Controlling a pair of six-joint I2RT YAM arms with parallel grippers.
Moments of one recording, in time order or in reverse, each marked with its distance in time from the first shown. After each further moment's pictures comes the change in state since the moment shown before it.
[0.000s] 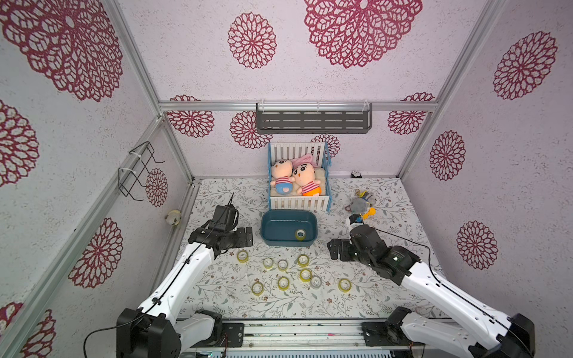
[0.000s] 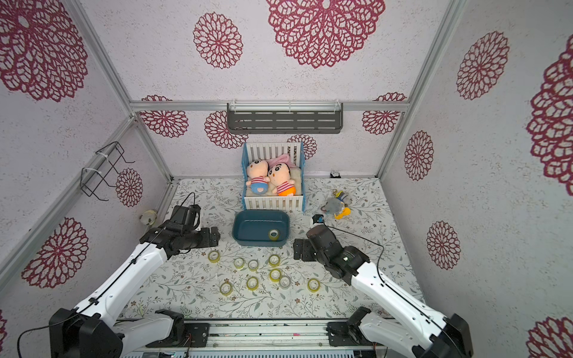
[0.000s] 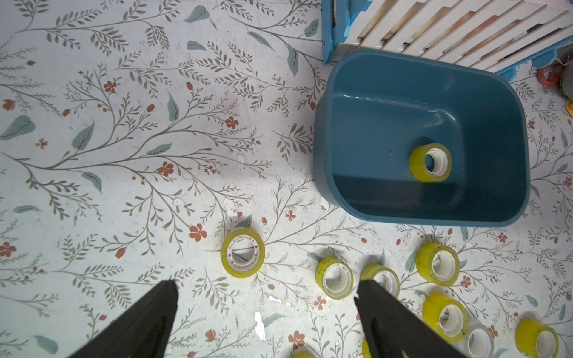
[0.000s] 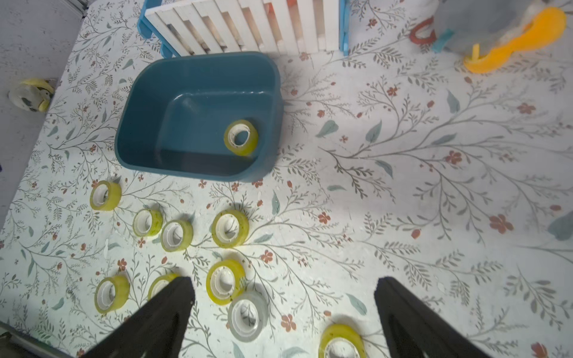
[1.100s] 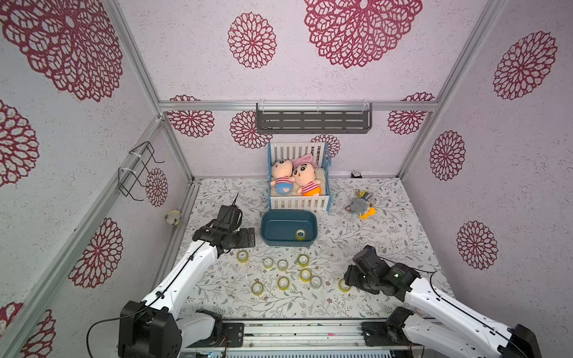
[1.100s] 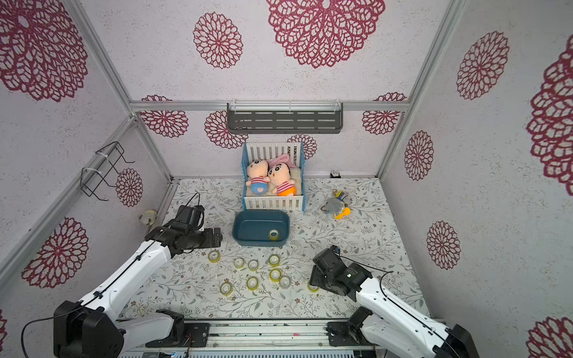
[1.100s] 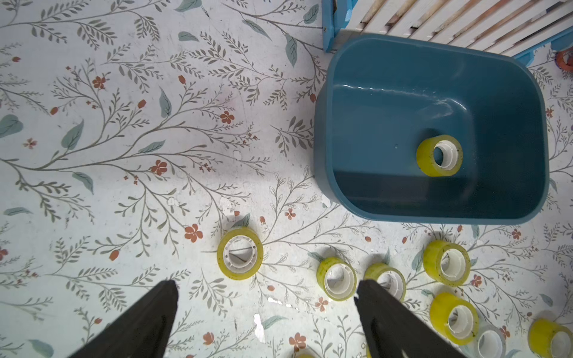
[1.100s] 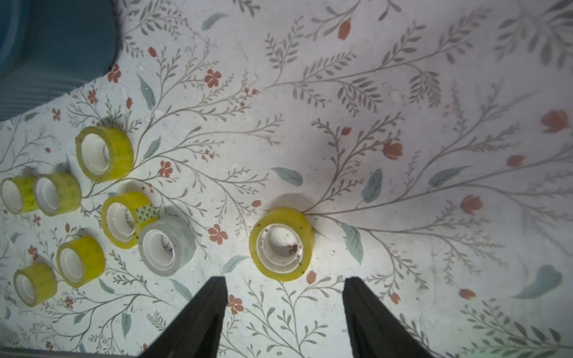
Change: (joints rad) left arm -0.029 0.026 0.000 0.002 -0.014 -0.003; right arm 0.040 -0.056 -0.217 -0.174 -0.082 0.368
